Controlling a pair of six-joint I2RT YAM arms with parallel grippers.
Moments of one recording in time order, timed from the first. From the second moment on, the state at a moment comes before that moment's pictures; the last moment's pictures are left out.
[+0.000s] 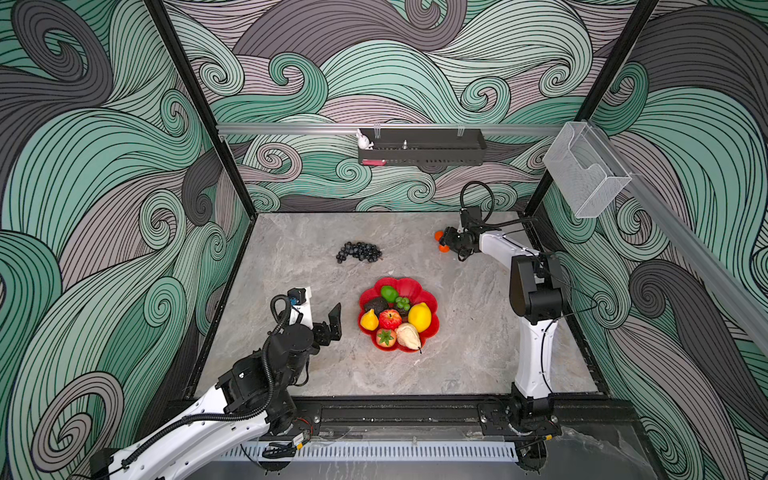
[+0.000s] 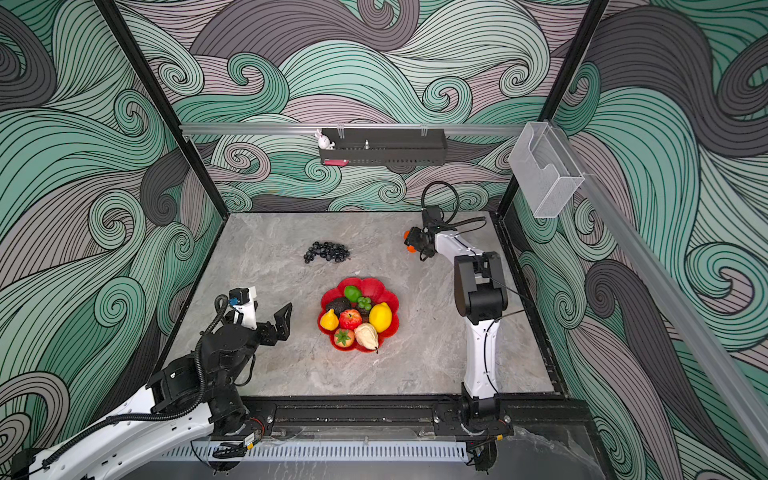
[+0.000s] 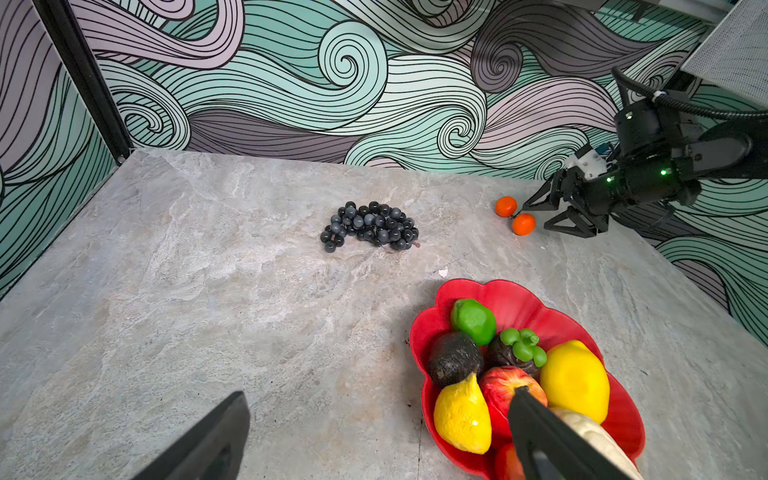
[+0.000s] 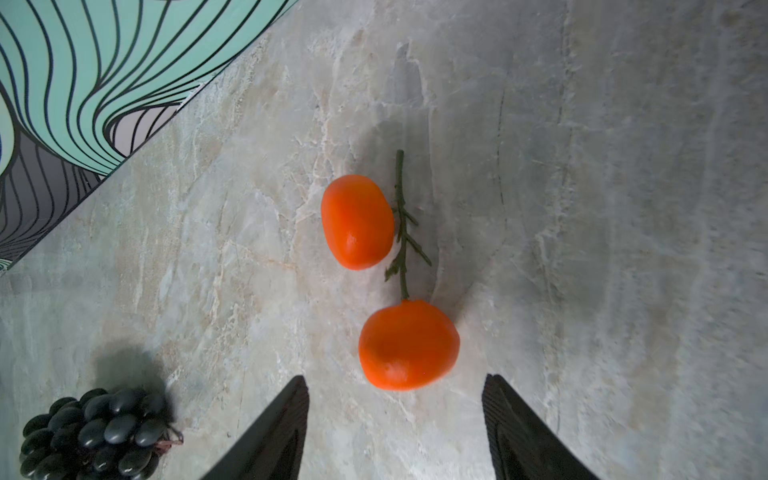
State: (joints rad) left arm -0.91 0.45 0.53 -0.51 -0.68 -0.47; right arm 0.16 2.20 1.67 -0.40 -0.13 0.57
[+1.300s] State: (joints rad) left arm -0.86 0.50 0.53 -0.47 -0.64 -0.46; right arm 0.23 2.05 1.51 -0.38 0.00 0.29
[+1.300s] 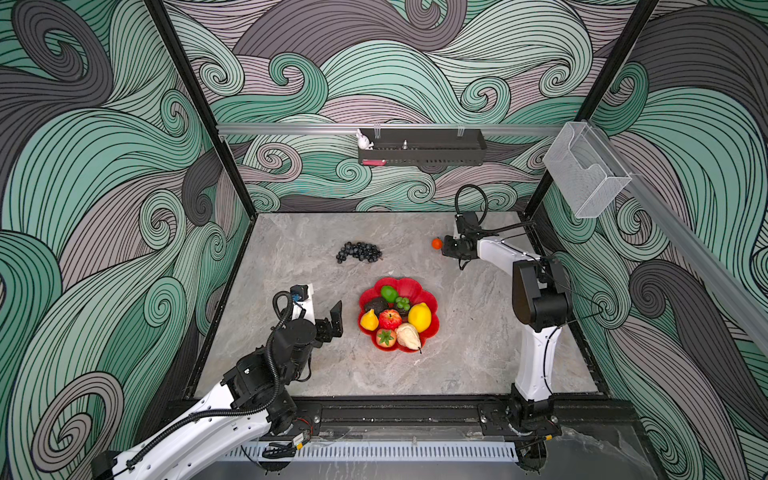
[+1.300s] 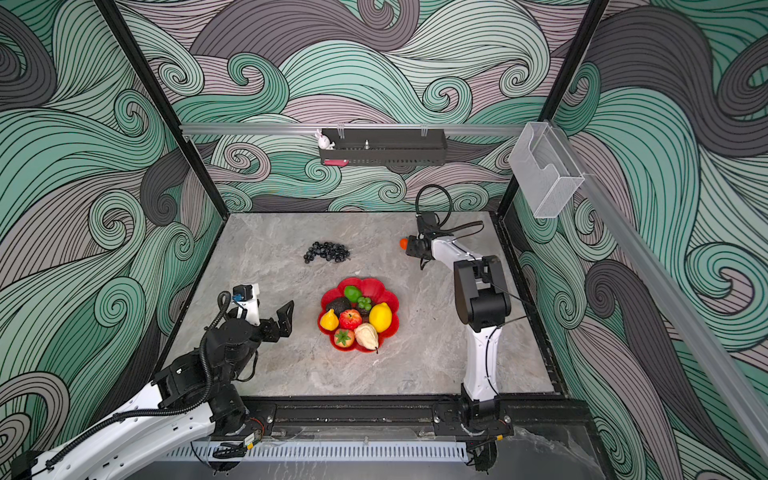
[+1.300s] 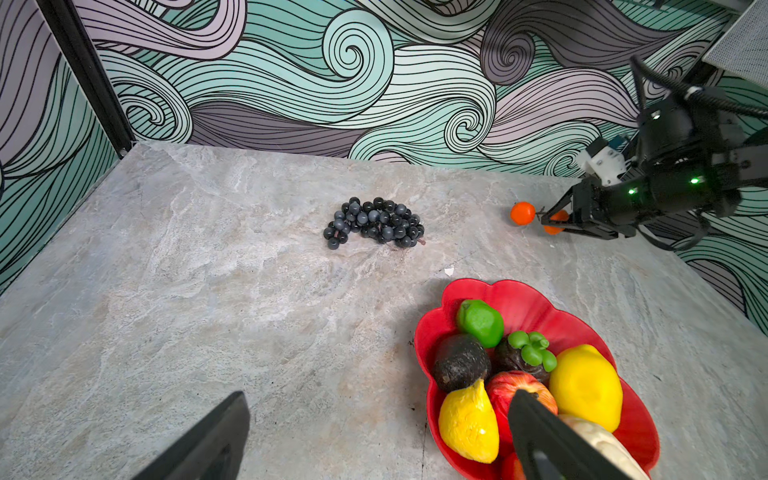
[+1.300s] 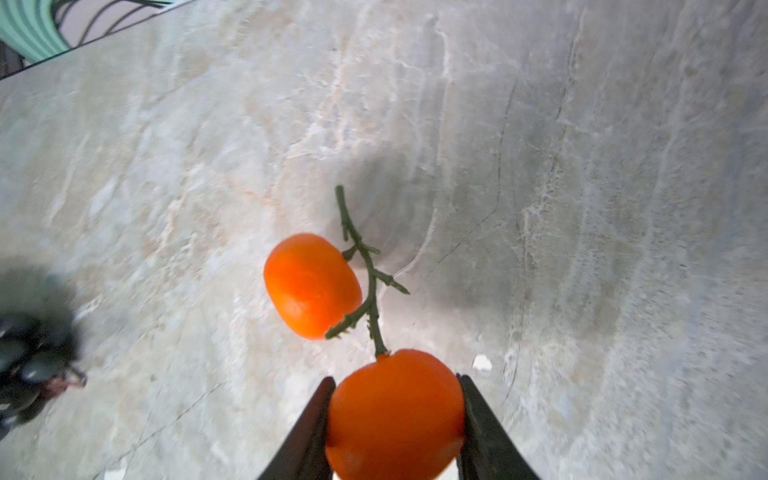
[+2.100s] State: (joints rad) left arm -0.58 0.98 0.98 -0.63 -0.16 -0.41; right arm 0.68 1.33 1.03 -0.26 0.08 -0.05
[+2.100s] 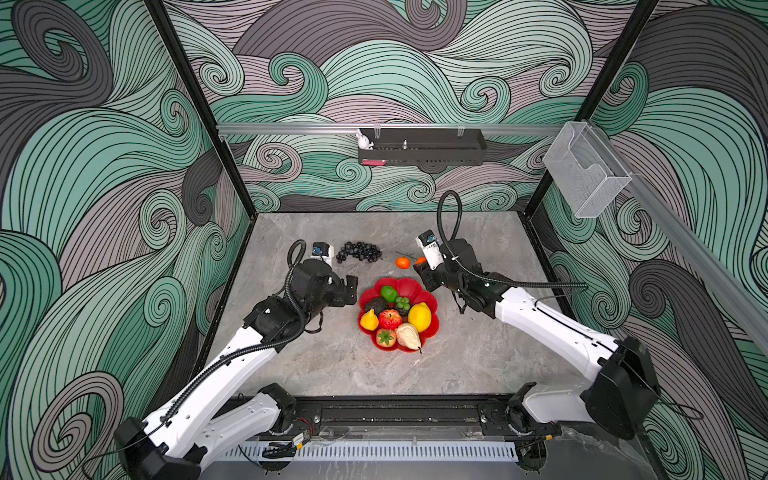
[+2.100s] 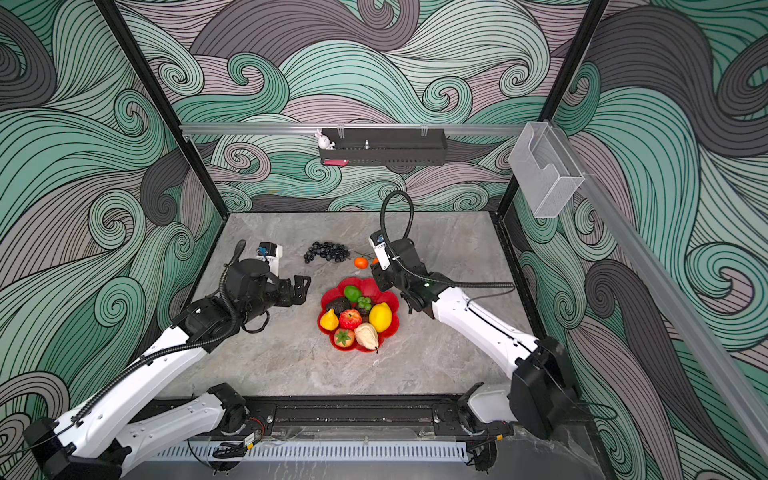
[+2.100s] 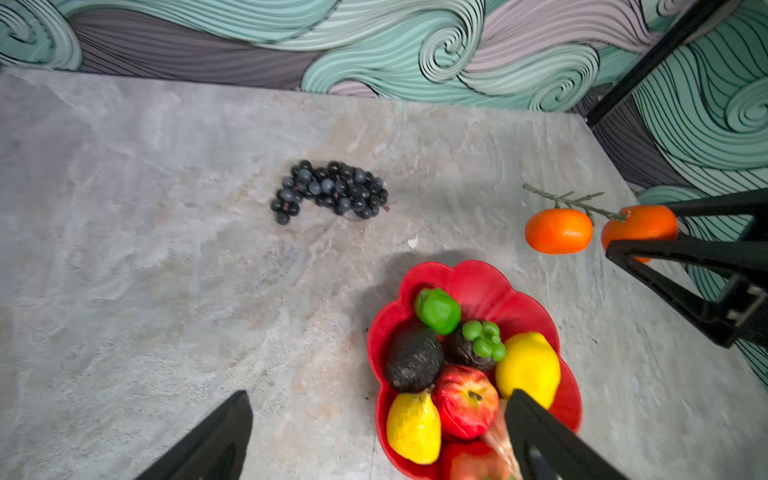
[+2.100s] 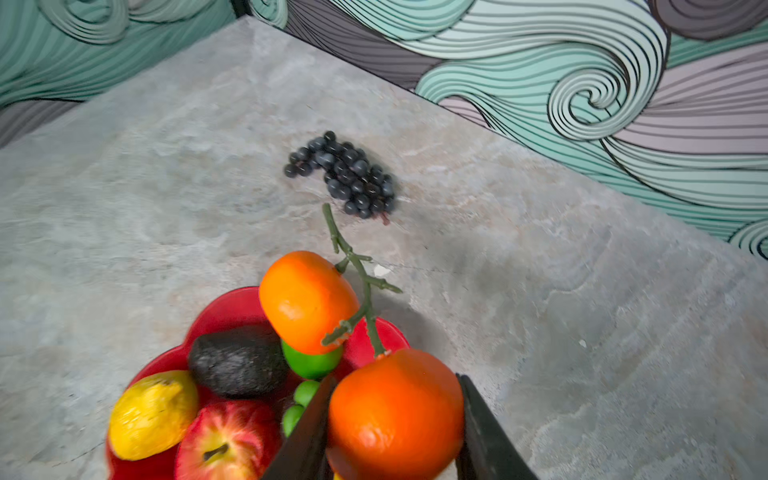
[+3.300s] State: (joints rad) left arm -0.50 1.17 1.05 -0.62 0.48 -0.40; right arm 0.92 1.10 0.78 -0.07 0.05 -0.11
